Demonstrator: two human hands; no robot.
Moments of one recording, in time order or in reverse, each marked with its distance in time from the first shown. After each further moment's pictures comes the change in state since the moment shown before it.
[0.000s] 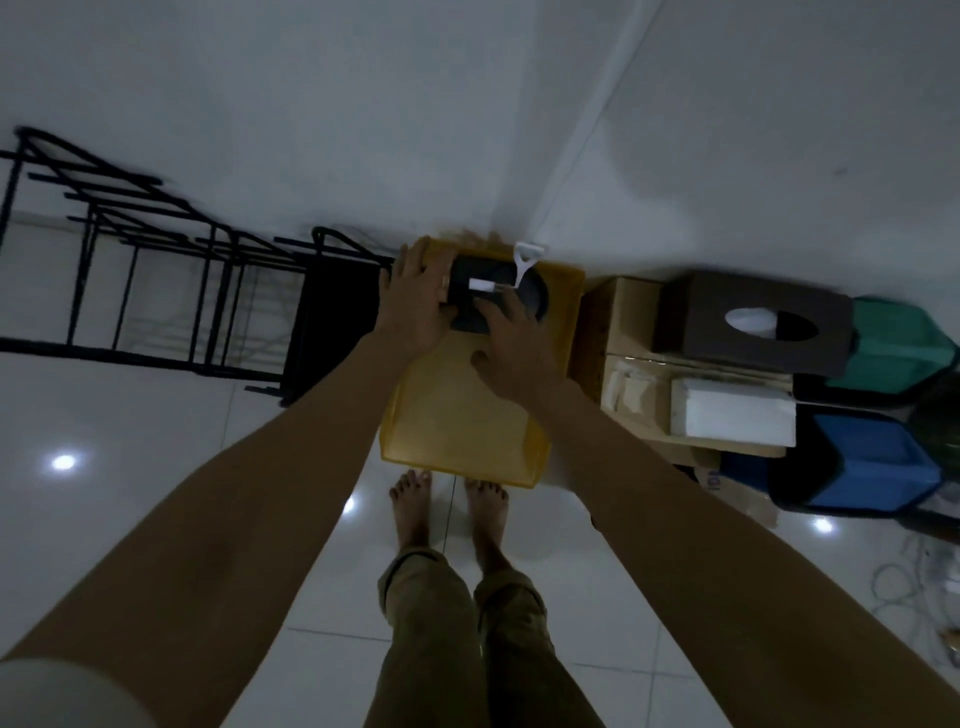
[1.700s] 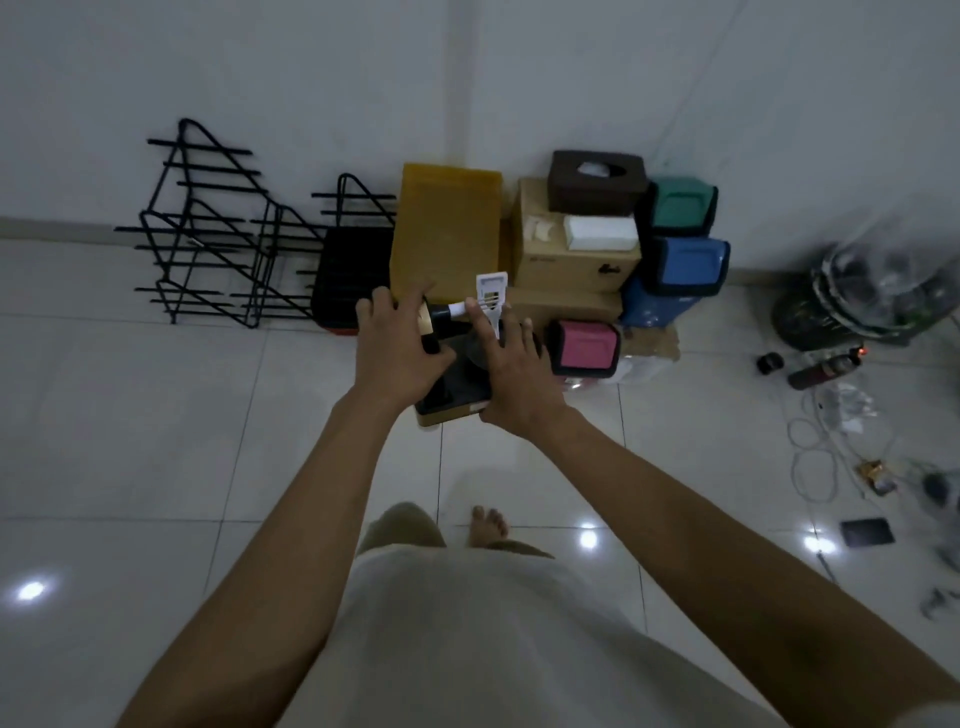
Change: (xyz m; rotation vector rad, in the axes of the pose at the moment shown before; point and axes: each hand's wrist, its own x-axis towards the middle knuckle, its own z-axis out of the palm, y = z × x) left_hand -0.647 0.091 -0.033 -0.087 0.329 0.101; right_hand -0.591 -0.125 0.103 -0.181 0.276 -0.037
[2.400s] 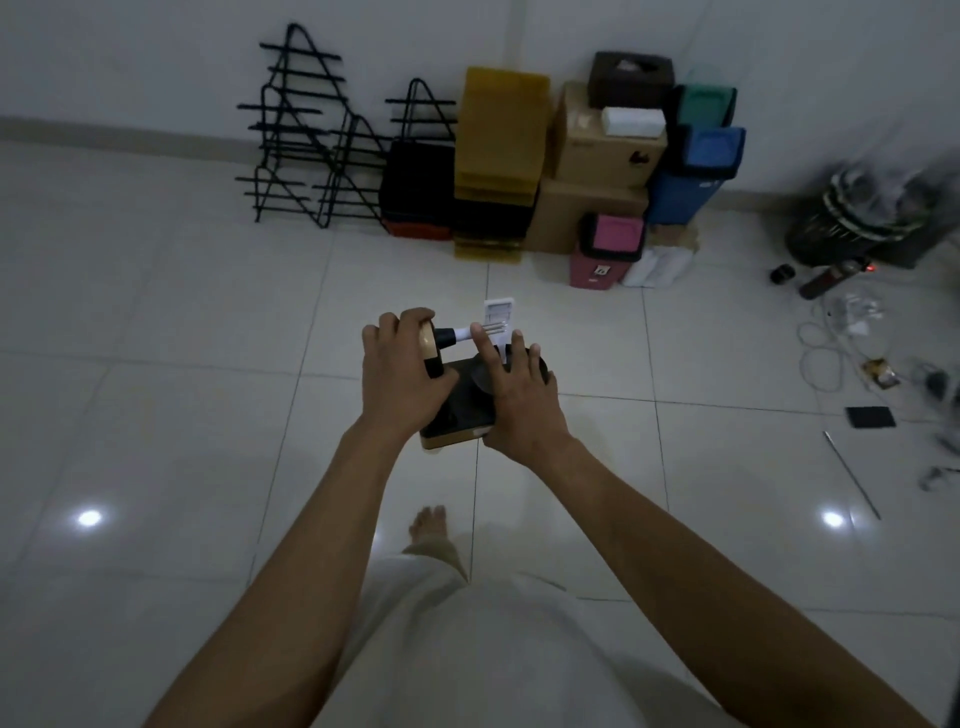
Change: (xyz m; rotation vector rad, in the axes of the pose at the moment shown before) left_hand -0.464 -0.106 -0.054 -0.069 0.065 -0.071; right_hand -0.412 -0.190 0.152 0.017 0.003 0.014
